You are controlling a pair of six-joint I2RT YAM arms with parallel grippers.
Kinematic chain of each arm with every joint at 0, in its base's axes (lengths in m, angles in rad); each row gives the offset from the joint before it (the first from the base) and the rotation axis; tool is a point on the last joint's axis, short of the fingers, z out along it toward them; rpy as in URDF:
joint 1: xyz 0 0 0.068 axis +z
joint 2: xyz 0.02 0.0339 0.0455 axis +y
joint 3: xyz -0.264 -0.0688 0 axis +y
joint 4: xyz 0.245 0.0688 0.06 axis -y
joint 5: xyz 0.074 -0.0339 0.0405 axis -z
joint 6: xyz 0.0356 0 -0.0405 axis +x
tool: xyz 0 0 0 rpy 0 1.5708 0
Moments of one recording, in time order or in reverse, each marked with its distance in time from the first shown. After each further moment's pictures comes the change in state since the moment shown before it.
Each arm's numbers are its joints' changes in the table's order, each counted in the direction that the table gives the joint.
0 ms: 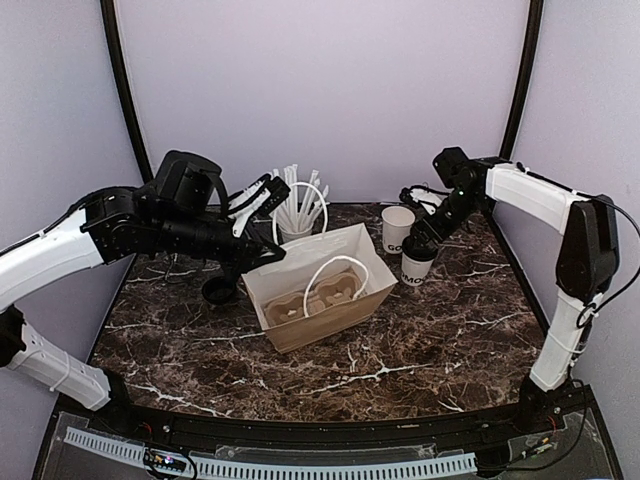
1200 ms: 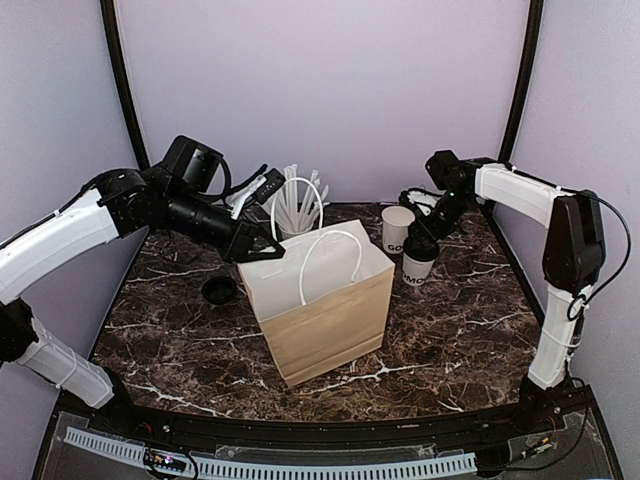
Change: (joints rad) left arm 0.170 0.100 -0.098 -0.101 0.352 -0.103; right arm 0.000 0.110 -0.077 -0.020 0.064 0.095
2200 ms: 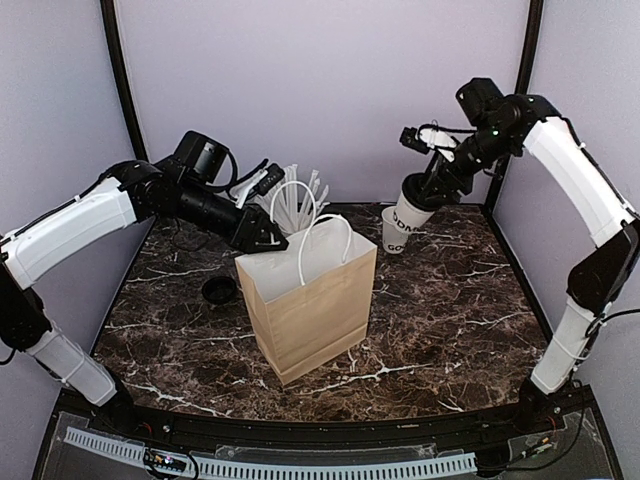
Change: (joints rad) left arm 0.093 0.105 -0.061 -0.019 0.037 0.014; right arm 0.058 -0.192 -0.359 -0.347 -0.185 -0.455
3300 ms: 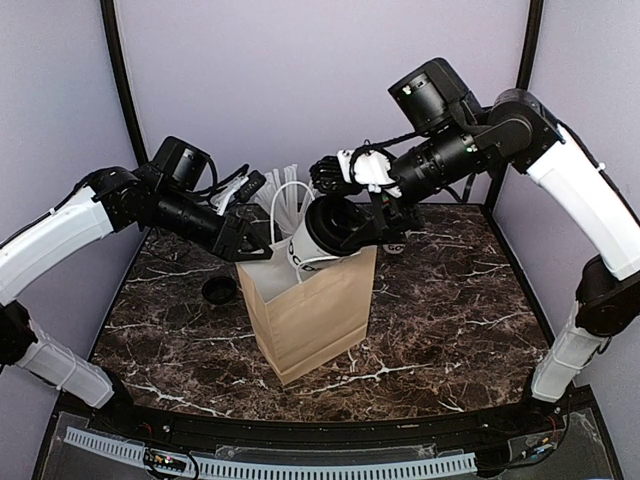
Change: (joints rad) left arm 0.000 -0.127 0.074 -0.063 0.001 -0.118; right arm 0.632 -0.057 -0.144 0.063 0.055 -0.109
